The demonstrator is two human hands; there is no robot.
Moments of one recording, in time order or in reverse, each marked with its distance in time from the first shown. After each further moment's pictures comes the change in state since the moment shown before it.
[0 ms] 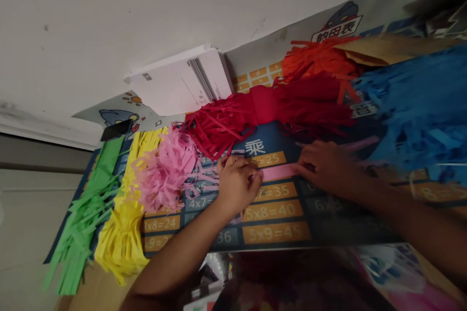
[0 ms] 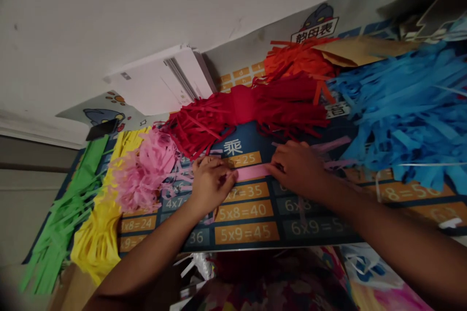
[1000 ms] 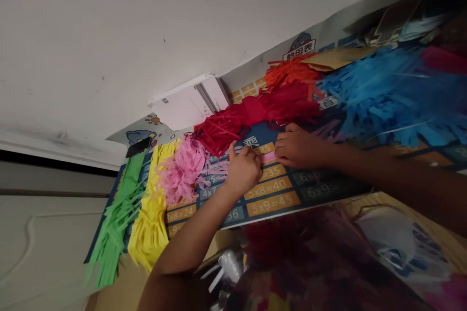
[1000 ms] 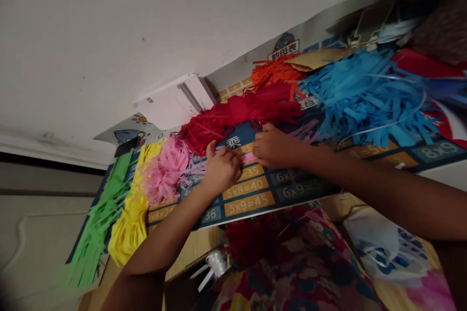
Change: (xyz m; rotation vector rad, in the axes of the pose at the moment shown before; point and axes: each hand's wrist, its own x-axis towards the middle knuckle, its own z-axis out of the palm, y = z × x) left_hand 0.004 0.020 -0.008 0.529 -0.045 0.483; right_hand 0.008 -0.013 -0.016 -0.309 0.098 -0.497
